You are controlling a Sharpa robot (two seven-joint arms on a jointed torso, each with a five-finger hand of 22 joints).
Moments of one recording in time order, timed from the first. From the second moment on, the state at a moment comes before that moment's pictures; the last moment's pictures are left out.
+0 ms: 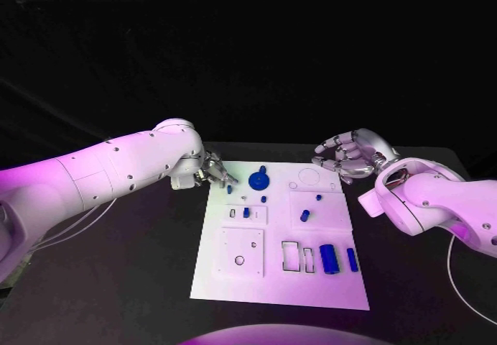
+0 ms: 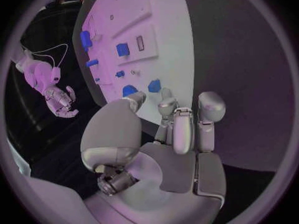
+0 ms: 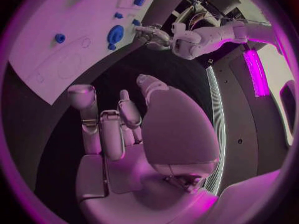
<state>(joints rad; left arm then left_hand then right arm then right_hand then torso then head) 1.32 -0.54 -0.06 1.11 -1.02 0.32 -0.56 1.02 -0.13 0.34 0.29 0.18 0.79 0.08 0.74 0.68 1.22 0.01 1.21 0.91 1.46 -0.06 1.49 1.31 0.11 1.26 0.05 1.26 0.96 1.31 -0.97 -0.16 1.71 -0.79 -0.61 -0.07 1.36 -0.21 0.29 0.29 0.33 0.88 0.15 0.22 0.49 1.29 0.07 1.24 1.21 1.46 0.00 1.48 1.31 0.13 1.29 0.10 0.92 1.08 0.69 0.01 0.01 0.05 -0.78</state>
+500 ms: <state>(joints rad) 1.32 -0.54 -0.06 1.11 -1.01 0.33 -0.55 1.06 -0.12 0.34 0.29 0.18 0.79 0.08 0.74 0.68 1.22 0.01 1.22 0.91 1.46 -0.06 1.49 1.31 0.11 1.26 0.05 1.26 0.97 1.31 -0.96 -0.16 1.71 -0.79 -0.61 -0.08 1.36 -0.21 0.29 0.29 0.33 0.88 0.15 0.22 0.49 1.29 0.07 1.24 1.21 1.46 0.00 1.48 1.31 0.13 1.29 0.09 0.92 1.08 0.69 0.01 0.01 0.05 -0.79</state>
